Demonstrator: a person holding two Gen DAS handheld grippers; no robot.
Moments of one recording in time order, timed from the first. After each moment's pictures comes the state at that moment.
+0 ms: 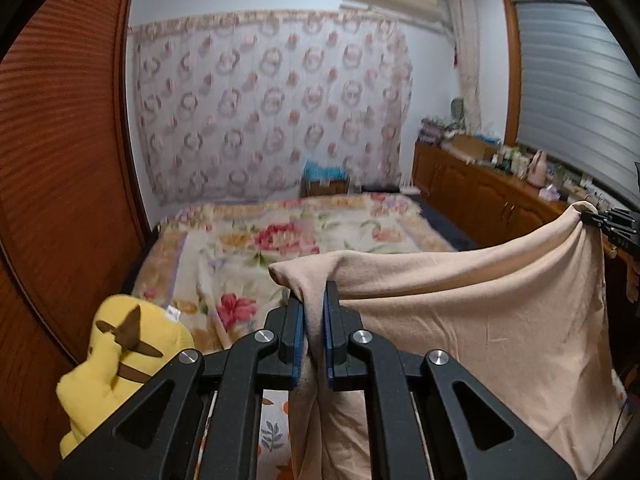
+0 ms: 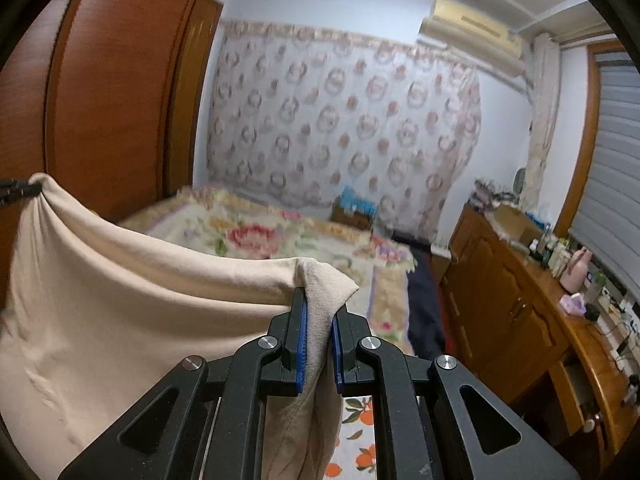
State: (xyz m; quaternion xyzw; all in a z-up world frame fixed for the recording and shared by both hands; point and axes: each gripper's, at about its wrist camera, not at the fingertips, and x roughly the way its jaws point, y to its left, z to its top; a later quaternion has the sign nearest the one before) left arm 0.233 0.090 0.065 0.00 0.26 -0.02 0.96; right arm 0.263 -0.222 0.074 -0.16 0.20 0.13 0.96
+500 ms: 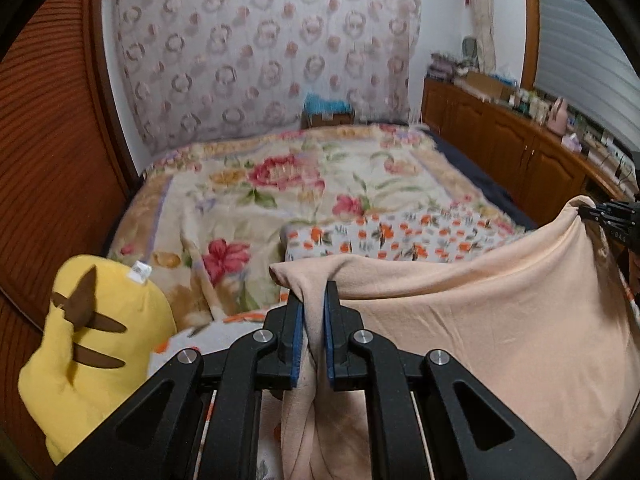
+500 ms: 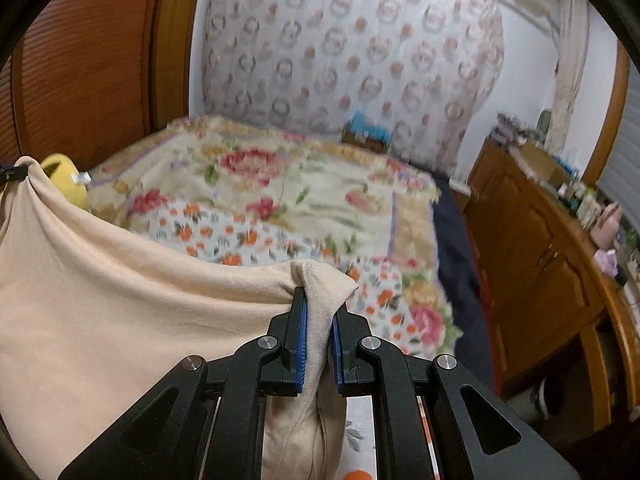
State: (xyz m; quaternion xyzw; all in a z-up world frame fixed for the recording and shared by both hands) left arm 0.319 0.078 -0.023 0.02 0.37 -0.02 0.93; right arm 0.377 -0.216 0.047 -0.15 0.31 0.12 0.93
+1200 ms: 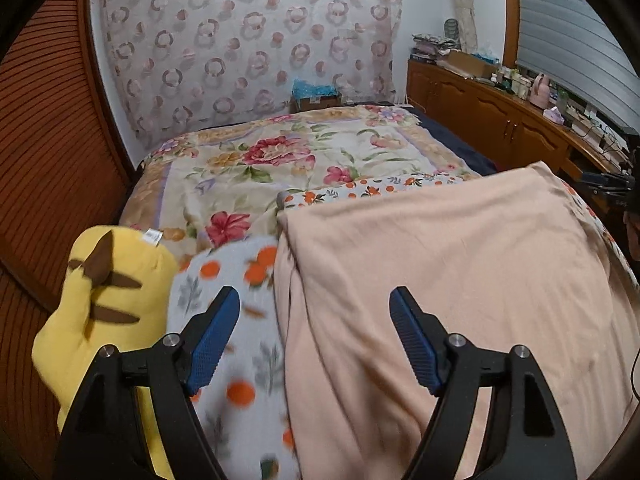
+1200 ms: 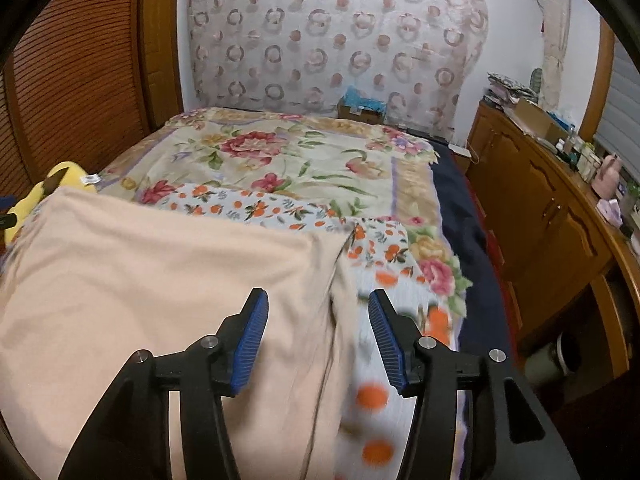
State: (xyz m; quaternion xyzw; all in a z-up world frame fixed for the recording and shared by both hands) left arm 0.229 0.087 -0.016 0.04 0.38 -0.04 0.92; right arm 0.243 -0.251 0.118 -0.10 0.32 0.12 0.94
